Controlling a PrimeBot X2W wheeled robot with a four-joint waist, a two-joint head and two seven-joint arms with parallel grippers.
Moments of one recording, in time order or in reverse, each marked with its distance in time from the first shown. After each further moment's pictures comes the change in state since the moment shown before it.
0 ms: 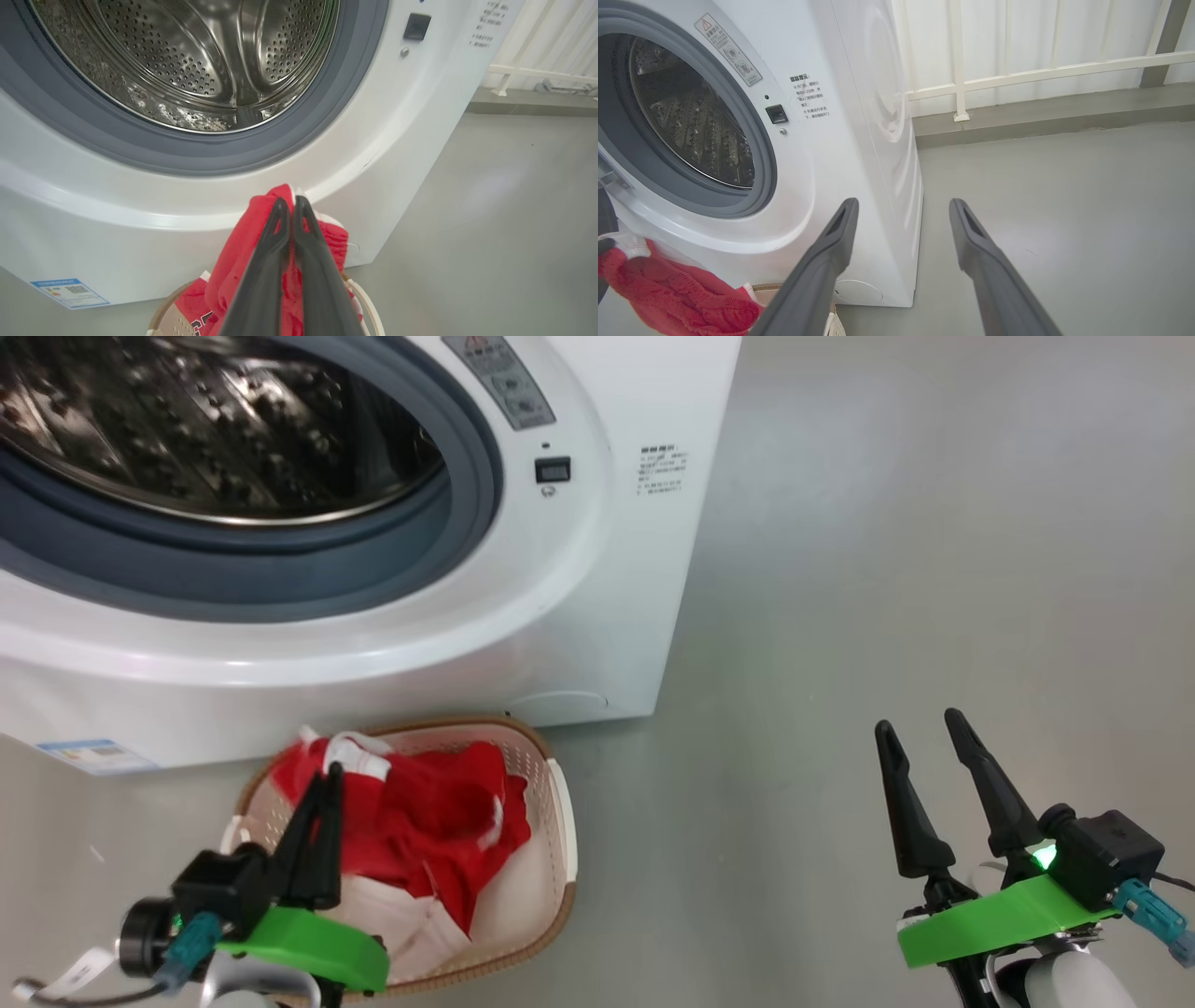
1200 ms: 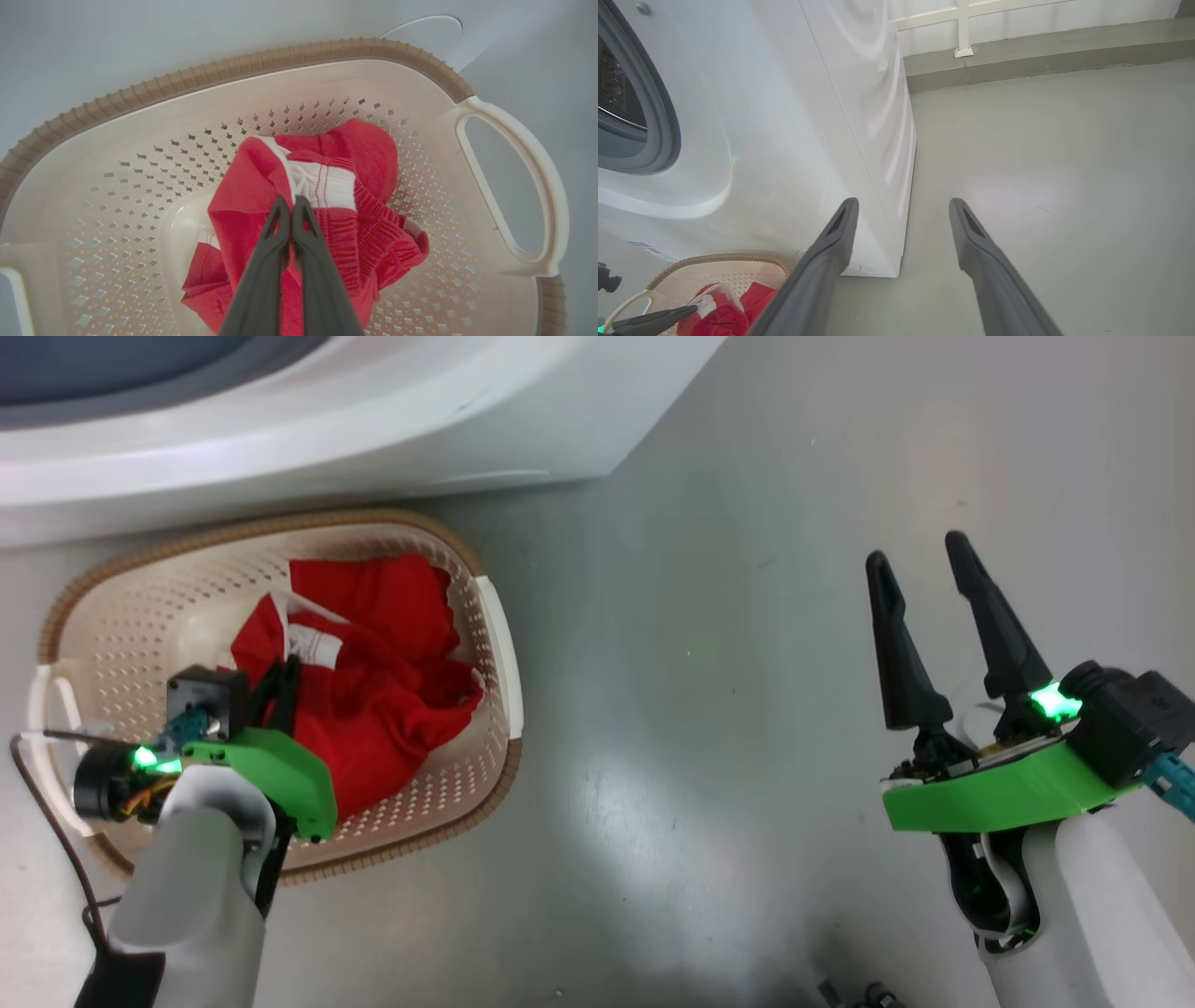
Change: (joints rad) left arm -0.544 0.072 -0.077 0.723 0.084 -0.019 0.000; right arm -0.234 -0.002 0.037 -0.062 0.010 0.000 0.000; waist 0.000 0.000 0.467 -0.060
